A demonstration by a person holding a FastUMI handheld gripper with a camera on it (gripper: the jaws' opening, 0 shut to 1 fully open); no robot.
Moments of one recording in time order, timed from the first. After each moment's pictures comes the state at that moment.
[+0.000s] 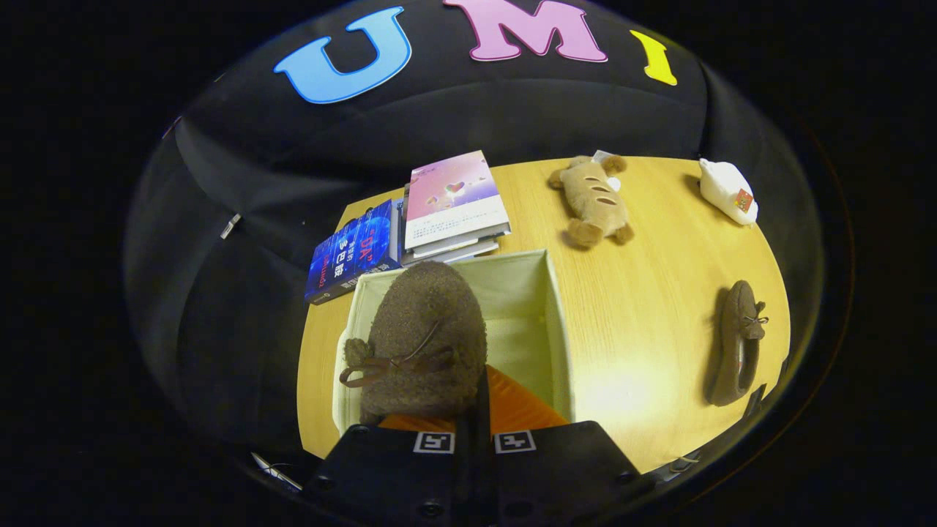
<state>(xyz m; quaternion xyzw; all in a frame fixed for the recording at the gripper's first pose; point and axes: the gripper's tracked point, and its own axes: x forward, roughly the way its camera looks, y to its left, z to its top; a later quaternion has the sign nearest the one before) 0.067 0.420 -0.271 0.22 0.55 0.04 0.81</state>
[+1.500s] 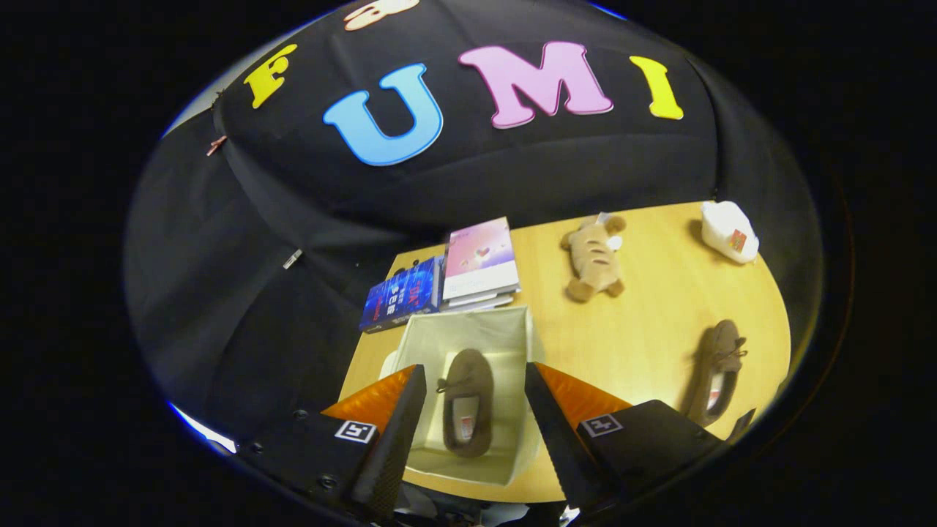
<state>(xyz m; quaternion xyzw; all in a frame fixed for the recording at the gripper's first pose) 0.061 0.317 -0.152 0.25 0.42 0.09 0.87</state>
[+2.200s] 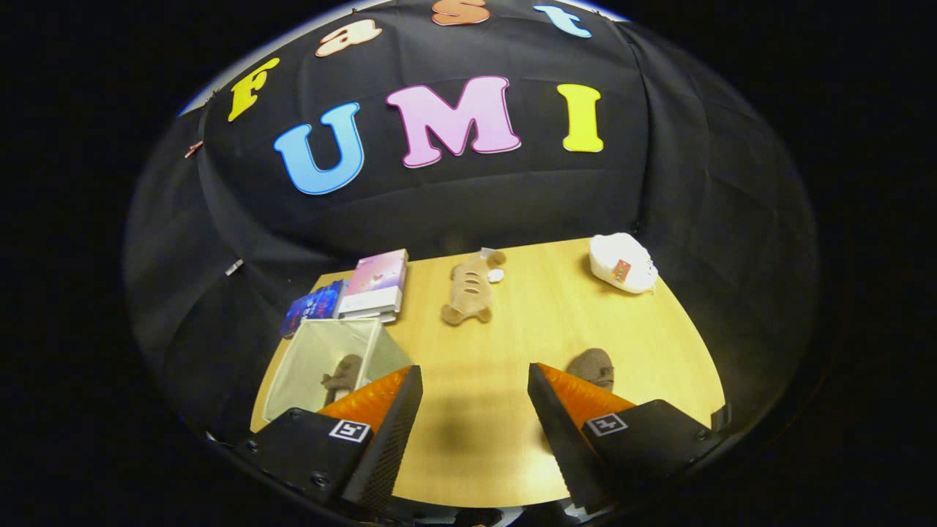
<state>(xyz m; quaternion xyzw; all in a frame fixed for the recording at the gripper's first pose) -0.006 0.131 -0.198 0.18 0.40 -0.01 0.90</state>
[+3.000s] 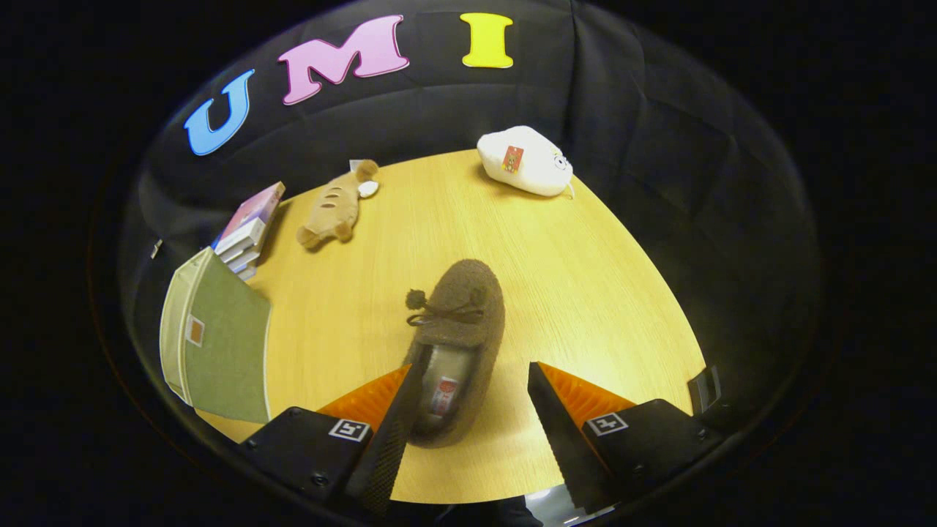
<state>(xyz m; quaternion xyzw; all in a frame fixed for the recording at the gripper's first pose) -0.073 0.024 -0.396 0.16 0.53 -0.10 0.82</state>
